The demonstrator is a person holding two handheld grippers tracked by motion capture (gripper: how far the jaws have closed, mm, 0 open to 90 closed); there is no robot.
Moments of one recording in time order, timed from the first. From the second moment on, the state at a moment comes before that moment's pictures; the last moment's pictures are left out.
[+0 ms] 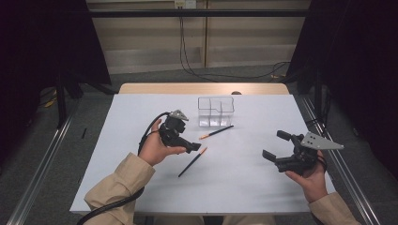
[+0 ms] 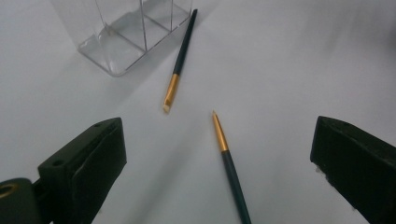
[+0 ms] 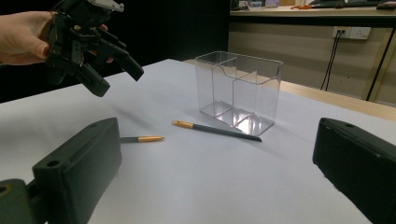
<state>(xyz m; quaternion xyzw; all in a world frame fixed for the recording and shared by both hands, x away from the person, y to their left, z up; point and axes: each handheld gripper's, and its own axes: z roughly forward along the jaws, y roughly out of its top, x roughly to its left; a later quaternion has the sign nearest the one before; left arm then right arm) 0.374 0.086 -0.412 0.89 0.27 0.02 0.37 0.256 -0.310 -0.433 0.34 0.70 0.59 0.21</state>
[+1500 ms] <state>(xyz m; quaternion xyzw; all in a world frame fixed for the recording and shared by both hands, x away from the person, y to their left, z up) 0.372 0.069 -0.434 0.94 0.27 -0.04 0.20 0.255 -0.311 -0.433 0.34 0.70 0.59 0.22</state>
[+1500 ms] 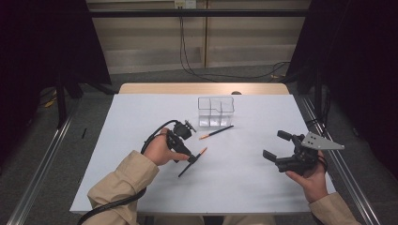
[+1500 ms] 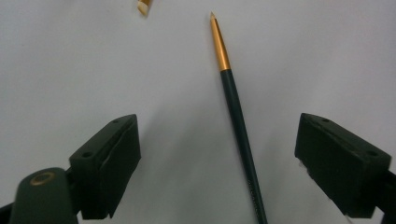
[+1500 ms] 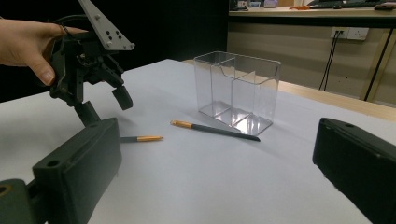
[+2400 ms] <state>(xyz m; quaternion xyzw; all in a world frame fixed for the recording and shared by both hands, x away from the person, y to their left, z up) 0.364 0.070 -0.444 0.95 0.25 -0.07 0.18 0.255 -0.311 -0.434 0.34 0.70 0.59 0.22</state>
